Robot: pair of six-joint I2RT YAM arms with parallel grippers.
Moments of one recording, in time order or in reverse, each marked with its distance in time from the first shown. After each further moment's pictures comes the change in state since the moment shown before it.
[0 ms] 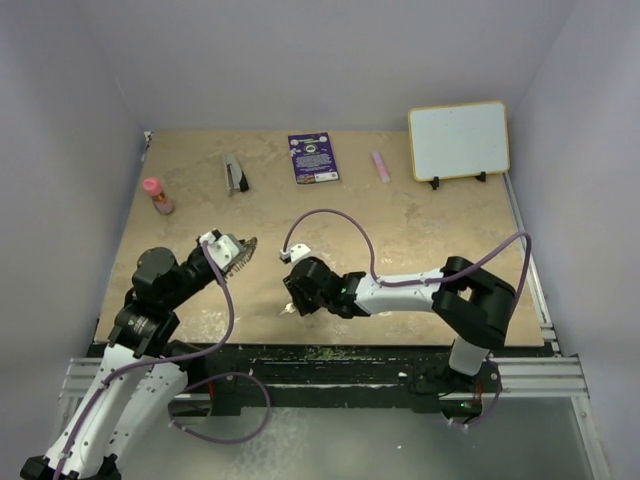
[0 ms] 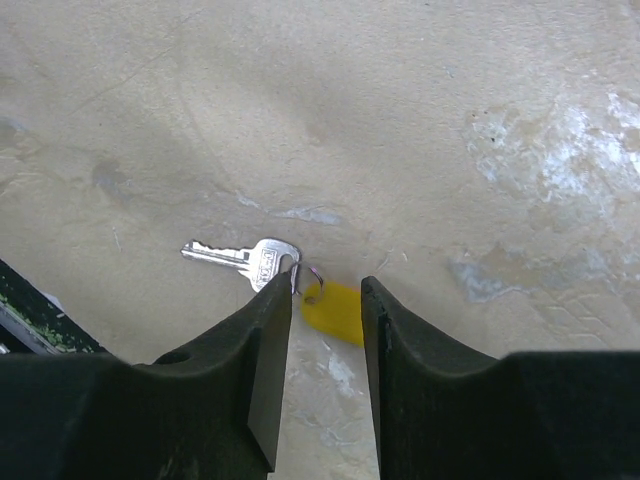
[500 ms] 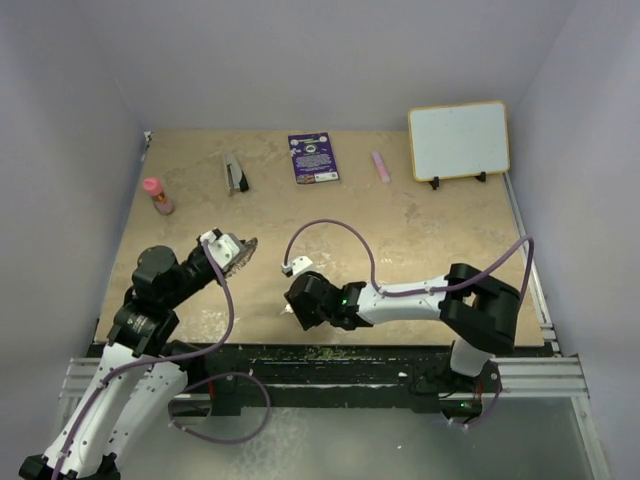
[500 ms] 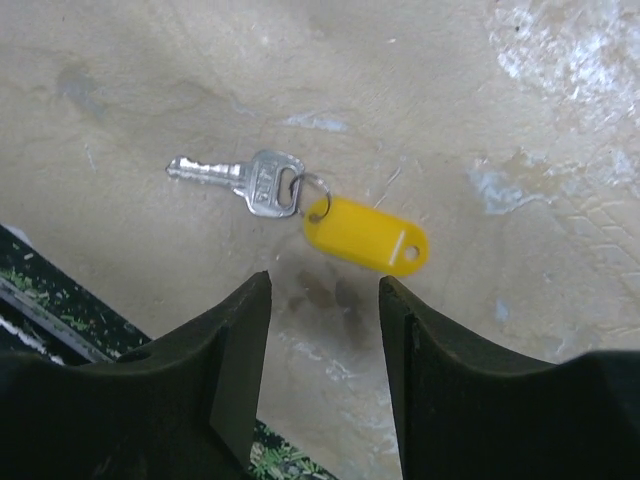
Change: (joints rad) left arm -0.006 0.010 0.019 -0.021 0.008 0.001; right arm 0.079 -0.034 -0.023 -0.113 0.064 0.050
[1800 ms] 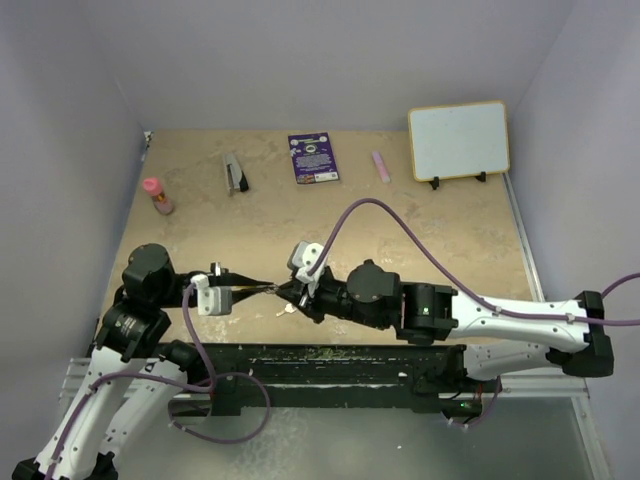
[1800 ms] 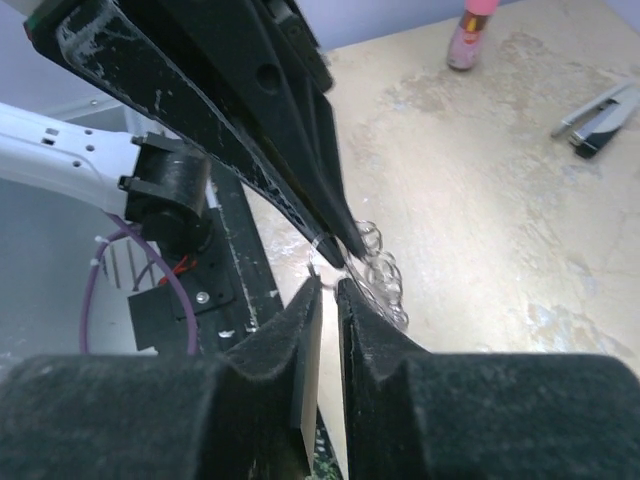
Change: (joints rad) left arm -0.022 0.006 0.108 -0.123 0.715 0.196; right arm 0.190 -0.509 0.194 0.030 -0.065 -0.461
